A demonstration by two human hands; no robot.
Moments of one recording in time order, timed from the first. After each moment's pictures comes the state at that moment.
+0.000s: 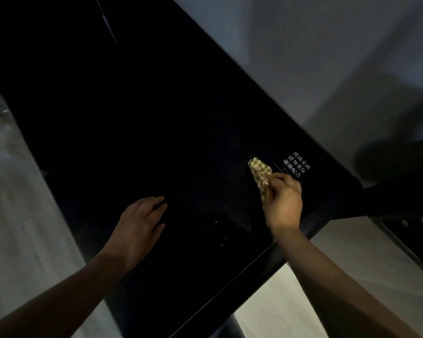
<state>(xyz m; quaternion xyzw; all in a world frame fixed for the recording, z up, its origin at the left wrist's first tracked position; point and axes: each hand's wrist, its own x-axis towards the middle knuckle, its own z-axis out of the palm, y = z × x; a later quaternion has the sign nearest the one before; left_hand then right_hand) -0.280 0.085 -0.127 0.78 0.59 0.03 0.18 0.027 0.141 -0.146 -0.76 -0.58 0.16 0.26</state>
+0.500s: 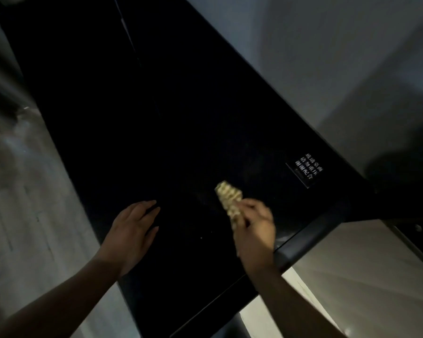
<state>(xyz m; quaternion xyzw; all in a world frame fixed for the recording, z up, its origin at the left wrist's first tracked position) -0.311 0.057 -0.121 0.75 0.63 0.00 0.18 -0.048 0.074 -0.148 -0.70 -0.60 0.25 0.30</state>
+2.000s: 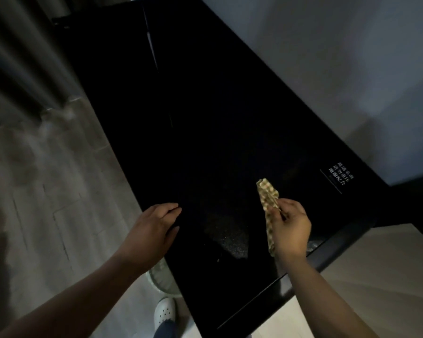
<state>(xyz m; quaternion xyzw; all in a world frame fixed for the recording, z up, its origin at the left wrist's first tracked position) -0.379 0.029 -0.100 0.75 0.62 0.10 0.21 -0.092 0.071 -0.127 -0.73 -0.51 0.24 0.37</state>
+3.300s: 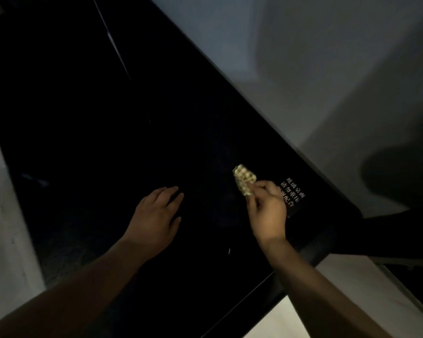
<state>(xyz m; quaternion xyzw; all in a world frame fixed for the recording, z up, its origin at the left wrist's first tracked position) -0.215 0.164 -0.138 0.78 0.60 -0.05 0.16 0.035 0.196 -0.160 -0.68 -0.63 0.19 0.31</state>
